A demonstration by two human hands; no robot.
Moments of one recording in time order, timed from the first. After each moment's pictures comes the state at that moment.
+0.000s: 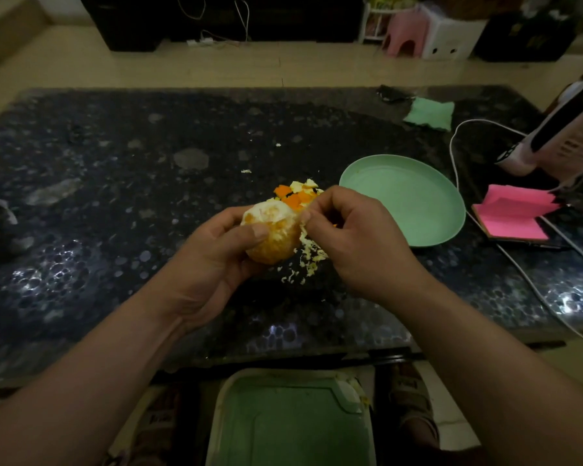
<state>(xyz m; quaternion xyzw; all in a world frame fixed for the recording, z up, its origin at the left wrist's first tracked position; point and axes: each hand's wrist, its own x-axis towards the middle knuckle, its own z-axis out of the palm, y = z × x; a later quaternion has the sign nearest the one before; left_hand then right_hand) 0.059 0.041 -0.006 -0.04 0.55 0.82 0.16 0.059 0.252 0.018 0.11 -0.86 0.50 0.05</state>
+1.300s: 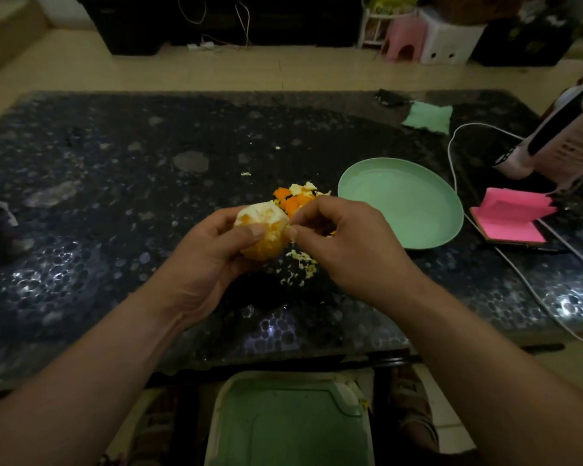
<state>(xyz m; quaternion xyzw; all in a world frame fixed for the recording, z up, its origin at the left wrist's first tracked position) 0.056 0.041 -0.005 -0.07 0.57 0.81 0.13 0.058 0.250 0.019 0.12 -0.89 0.44 0.03</state>
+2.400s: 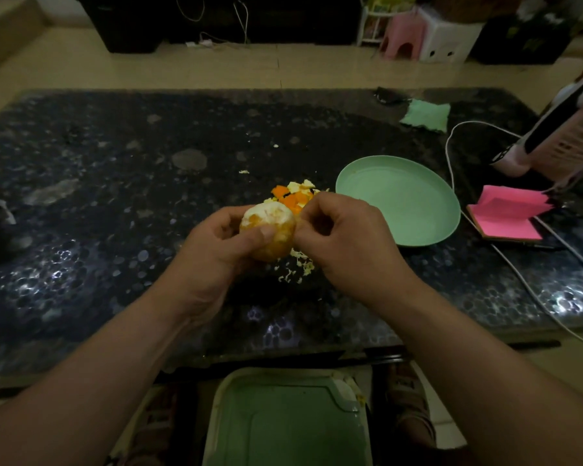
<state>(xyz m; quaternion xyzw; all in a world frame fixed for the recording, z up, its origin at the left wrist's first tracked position) 0.061 0.047 -0.009 -0.05 0.61 0.78 0.11 0.062 0.247 0.016 0.11 -0.90 0.42 0.09</state>
